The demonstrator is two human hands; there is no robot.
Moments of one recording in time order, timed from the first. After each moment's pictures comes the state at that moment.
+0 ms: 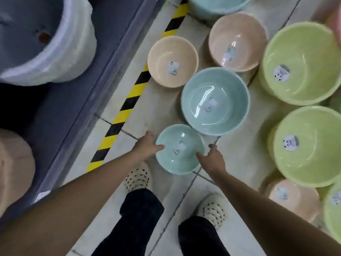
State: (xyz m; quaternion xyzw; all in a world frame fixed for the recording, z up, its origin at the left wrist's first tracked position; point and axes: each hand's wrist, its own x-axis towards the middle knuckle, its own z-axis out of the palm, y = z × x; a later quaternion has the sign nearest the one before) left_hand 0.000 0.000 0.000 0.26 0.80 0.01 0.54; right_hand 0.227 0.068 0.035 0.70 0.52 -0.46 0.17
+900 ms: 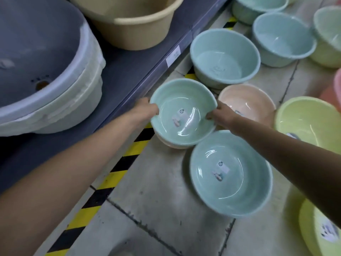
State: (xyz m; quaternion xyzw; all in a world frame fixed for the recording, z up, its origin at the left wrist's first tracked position) left_hand -0.151 0.237 0.000 0.25 0.82 0.28 0.43; right_hand 0.077 0.354 0.004 0.55 0.65 -0.52 -0.04
